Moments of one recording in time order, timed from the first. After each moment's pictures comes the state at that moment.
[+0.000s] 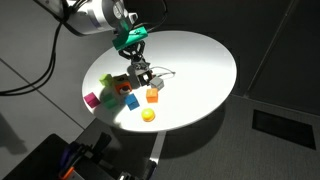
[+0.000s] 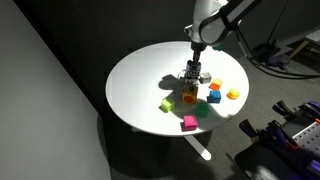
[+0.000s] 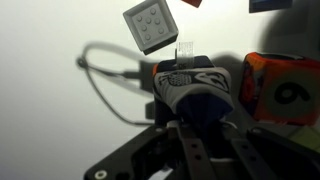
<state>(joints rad) 0.12 0.60 0.12 -1.89 -0.24 2.58 -0.44</state>
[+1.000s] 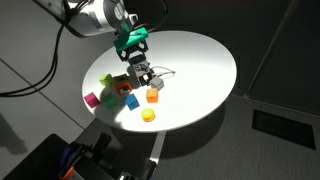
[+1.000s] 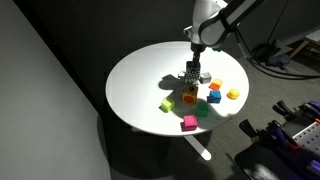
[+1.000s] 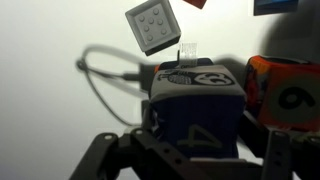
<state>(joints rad) 0.12 0.61 0.11 -1.88 -0.27 2.58 -0.44</state>
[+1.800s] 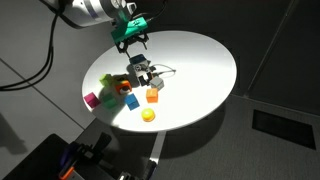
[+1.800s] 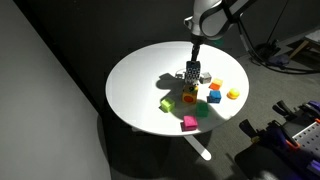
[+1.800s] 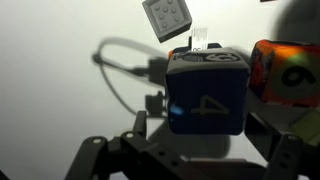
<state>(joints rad) 0.11 0.55 0.12 -1.88 -0.26 2.58 -0.43</state>
